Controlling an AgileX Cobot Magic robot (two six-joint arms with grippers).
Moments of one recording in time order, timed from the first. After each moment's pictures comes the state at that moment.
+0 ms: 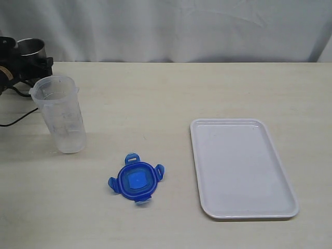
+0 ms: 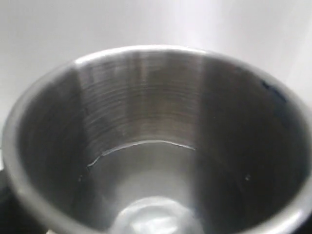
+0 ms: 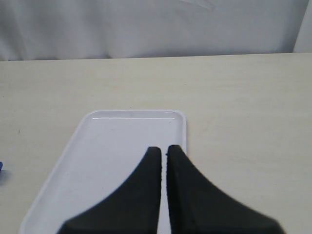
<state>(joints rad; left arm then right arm) 0.18 2.46 -1.53 0.55 -0.62 -0.36 0.06 0.02 0.00 0.12 0.32 -0.06</state>
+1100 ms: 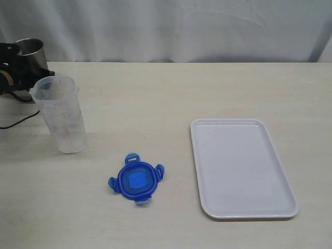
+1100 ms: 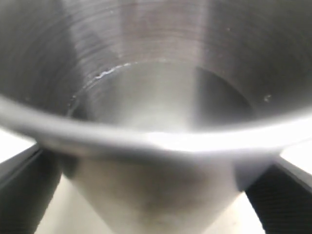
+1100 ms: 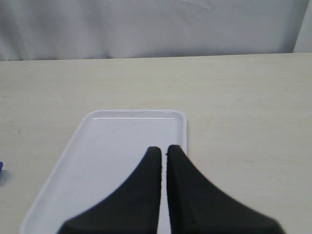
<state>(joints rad) 0.18 2.45 -1.53 0.69 -0.42 -0.48 0.06 0.02 0.00 0.12 0.32 -0.06</state>
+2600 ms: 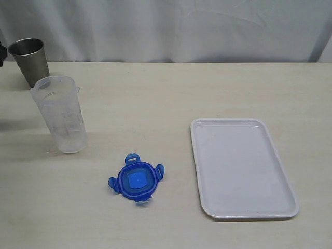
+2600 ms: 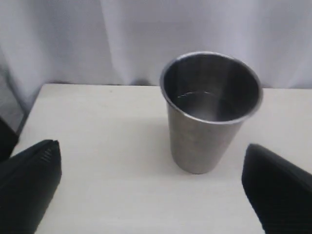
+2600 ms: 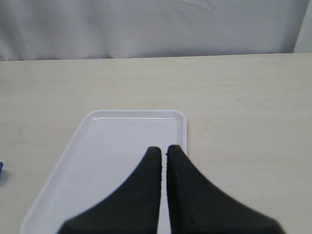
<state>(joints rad) 0.23 1.86 -1.11 0.72 -0.18 -0.61 0.06 0.02 0.00 0.12 0.32 -0.06</state>
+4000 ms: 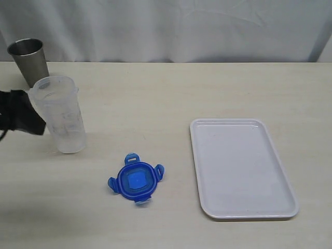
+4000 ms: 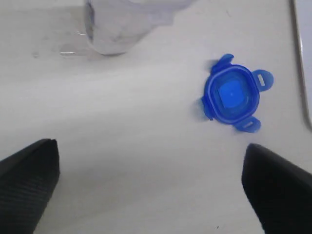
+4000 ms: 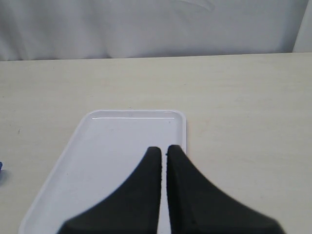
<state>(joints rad) -0.06 1.27 -0.88 -0.41 0.95 0.26 0.06 0.02 0.00 0.12 0.32 -0.06</state>
